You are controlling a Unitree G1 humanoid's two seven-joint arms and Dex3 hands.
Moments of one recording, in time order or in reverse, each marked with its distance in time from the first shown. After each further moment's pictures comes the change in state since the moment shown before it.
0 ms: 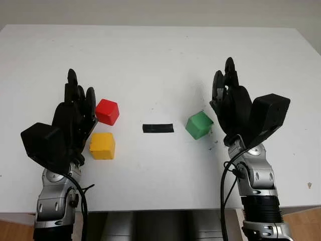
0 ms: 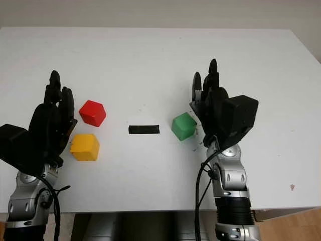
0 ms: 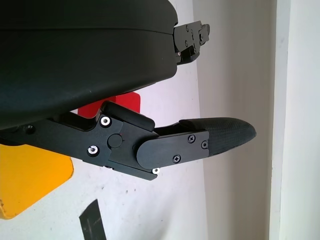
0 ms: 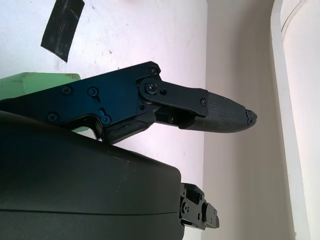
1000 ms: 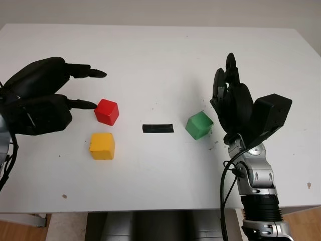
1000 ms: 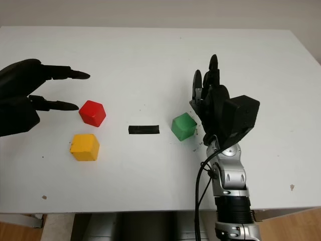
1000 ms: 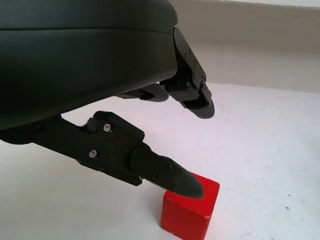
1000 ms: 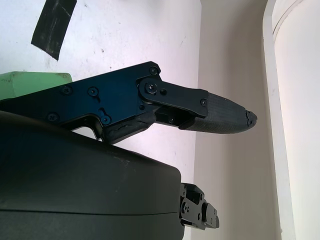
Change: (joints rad) left arm -0.379 0.690 -0.220 0.210 0.576 -0.210 -0.402; right arm -0.008 0.001 0.000 0.013 0.001 -0.038 -0.011
